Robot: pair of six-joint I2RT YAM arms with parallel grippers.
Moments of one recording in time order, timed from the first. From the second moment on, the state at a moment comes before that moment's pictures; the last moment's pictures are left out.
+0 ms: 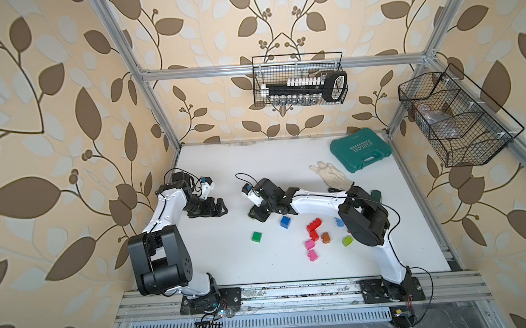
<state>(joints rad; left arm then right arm) 0.26 1.49 1.05 -0.96 0.43 0.34 0.89 2.17 1.60 -0.28 -0.12 0.09</state>
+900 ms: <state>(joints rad) 0.26 1.49 1.03 -0.93 0.43 0.30 0.93 2.28 1.72 -0.44 -0.11 0.13</state>
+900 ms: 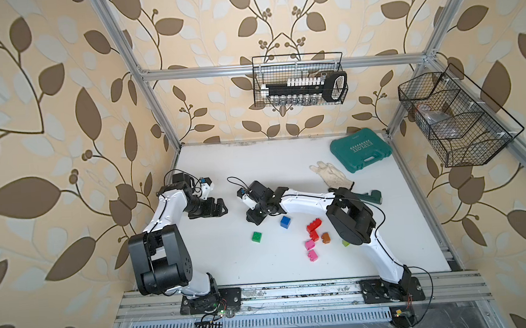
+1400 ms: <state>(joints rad) 0.26 1.49 1.02 -0.92 0.44 0.29 0.98 1.99 1.48 -0.42 -0.26 -0.05</state>
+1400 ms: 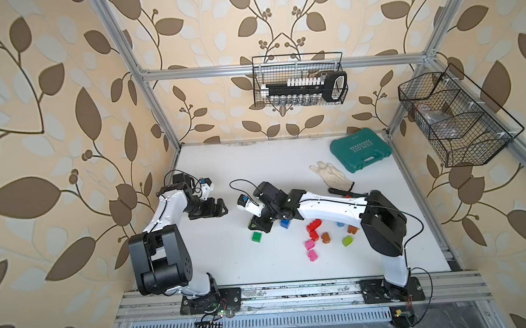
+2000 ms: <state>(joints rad) 0.26 1.50 1.02 -0.93 0.44 0.29 0.98 2.09 1.48 -0.46 -0.30 -0.12</state>
